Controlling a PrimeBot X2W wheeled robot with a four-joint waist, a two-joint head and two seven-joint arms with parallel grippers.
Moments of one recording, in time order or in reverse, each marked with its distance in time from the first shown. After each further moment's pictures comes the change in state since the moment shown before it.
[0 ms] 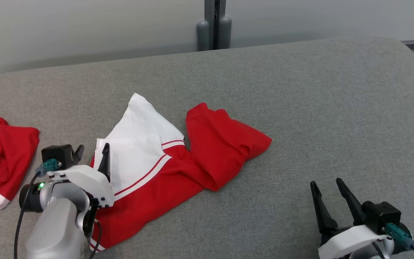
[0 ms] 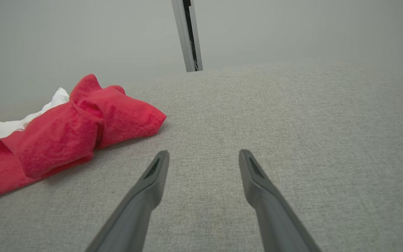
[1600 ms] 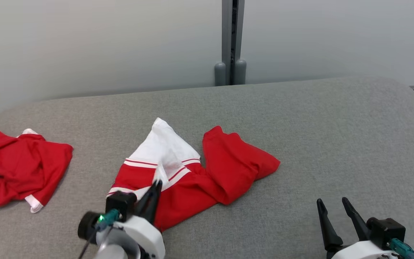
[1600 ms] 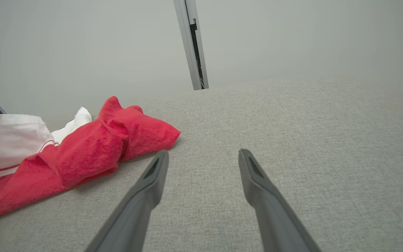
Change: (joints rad) left arm 0.205 -0.056 -0.234 -0.214 0.028 -0.047 -0.115; right arm 0.047 0.000 -0.023 0.033 0.030 0.000 0.000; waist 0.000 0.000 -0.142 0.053
